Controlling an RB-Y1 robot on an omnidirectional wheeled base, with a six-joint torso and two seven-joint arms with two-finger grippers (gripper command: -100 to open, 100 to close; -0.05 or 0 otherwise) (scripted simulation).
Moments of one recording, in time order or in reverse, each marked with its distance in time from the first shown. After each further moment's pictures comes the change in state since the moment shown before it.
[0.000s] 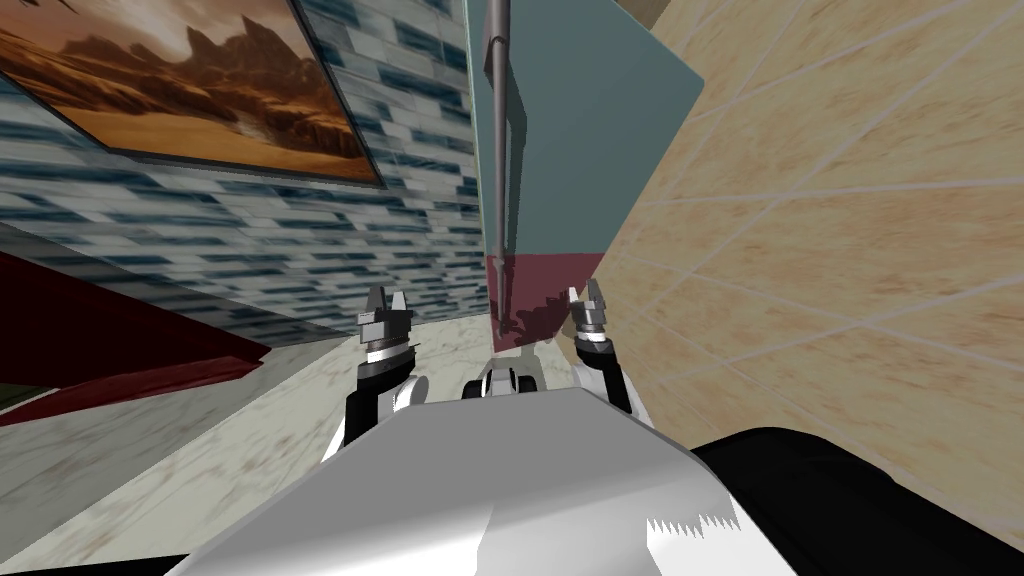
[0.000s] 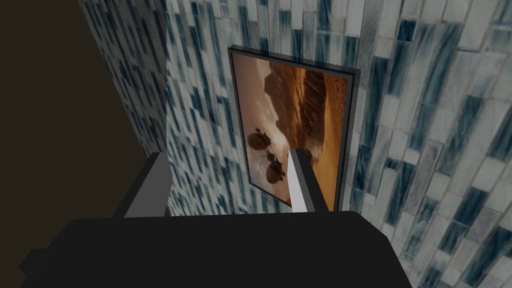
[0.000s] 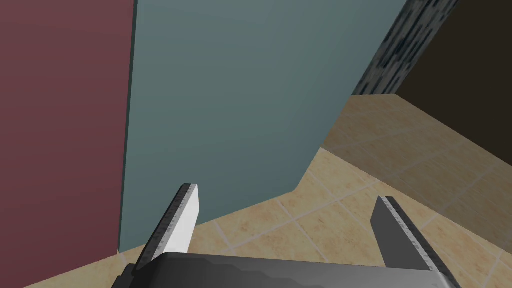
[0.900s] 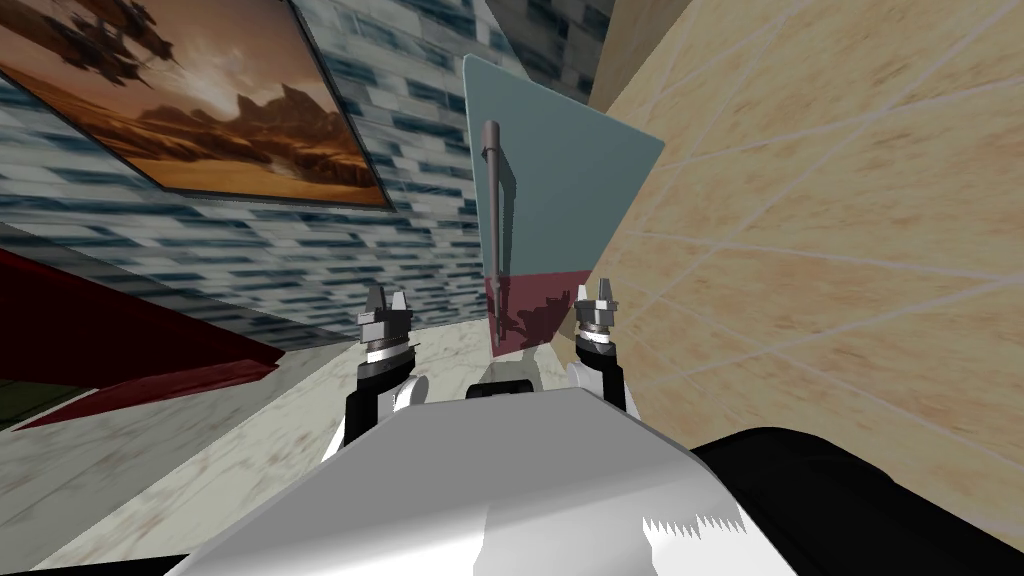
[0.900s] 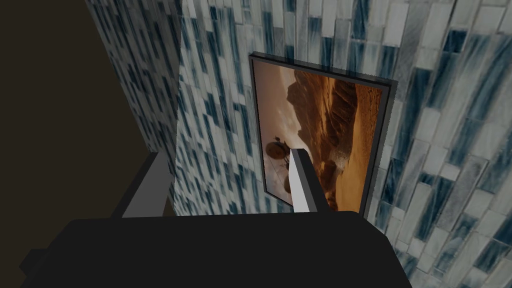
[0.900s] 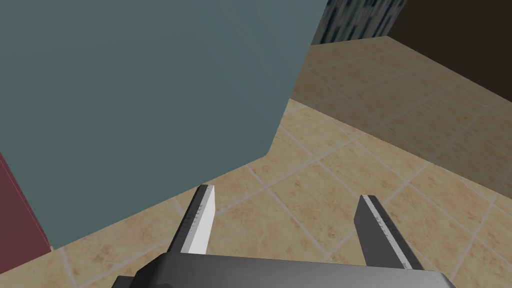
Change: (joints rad) left arm 0.000 0.000 0.000 0.000 0.000 0.000 0.000; right arm 0.007 0.141 -0.001 -0.016 -0.044 -0.036 0.001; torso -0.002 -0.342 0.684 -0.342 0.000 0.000
